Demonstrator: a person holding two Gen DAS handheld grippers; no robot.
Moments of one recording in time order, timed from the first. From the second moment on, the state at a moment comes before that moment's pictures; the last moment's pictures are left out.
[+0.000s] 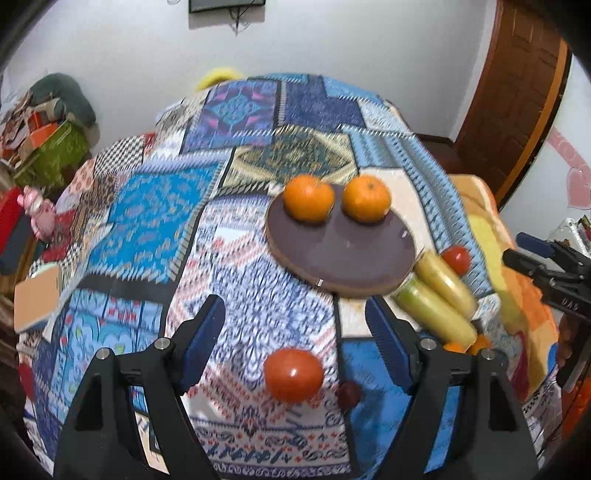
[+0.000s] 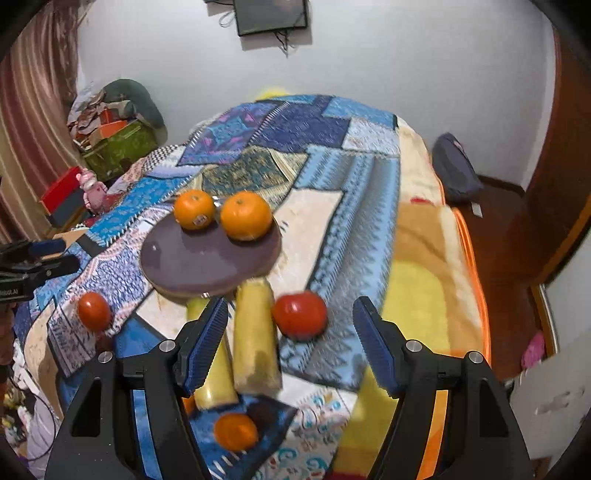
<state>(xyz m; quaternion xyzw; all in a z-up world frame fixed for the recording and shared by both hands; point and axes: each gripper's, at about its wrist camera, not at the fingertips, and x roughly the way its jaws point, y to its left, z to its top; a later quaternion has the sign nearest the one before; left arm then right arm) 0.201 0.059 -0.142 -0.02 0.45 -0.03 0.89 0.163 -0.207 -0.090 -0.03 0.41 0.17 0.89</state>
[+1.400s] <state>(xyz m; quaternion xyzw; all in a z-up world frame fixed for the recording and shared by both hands) 0.199 0.063 -0.210 -0.06 0.50 -0.04 0.86 0.212 -0.206 -0.153 0.02 0.48 0.18 0.86</state>
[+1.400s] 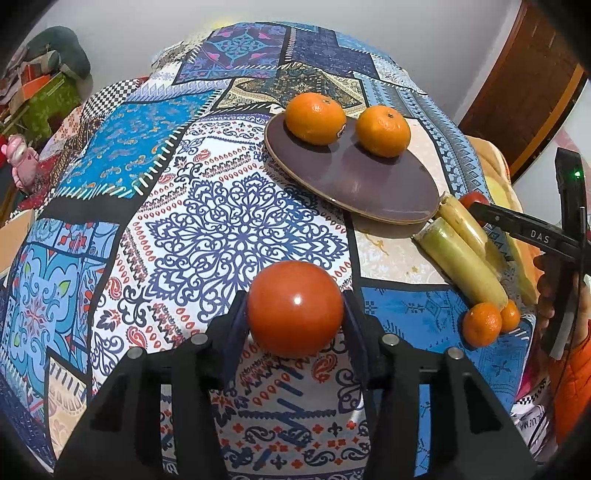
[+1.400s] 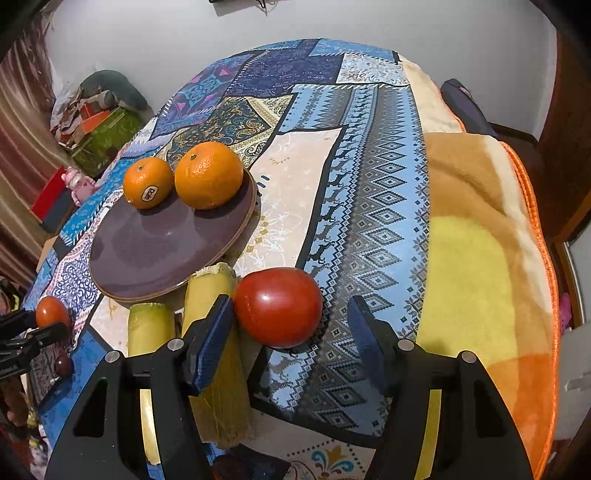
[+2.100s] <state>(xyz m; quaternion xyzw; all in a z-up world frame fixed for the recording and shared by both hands) 0.224 0.046 -0.167 -0.04 0.46 -0.05 0.88 0.212 -0.197 -0.128 0.00 0.45 0.18 0.87</state>
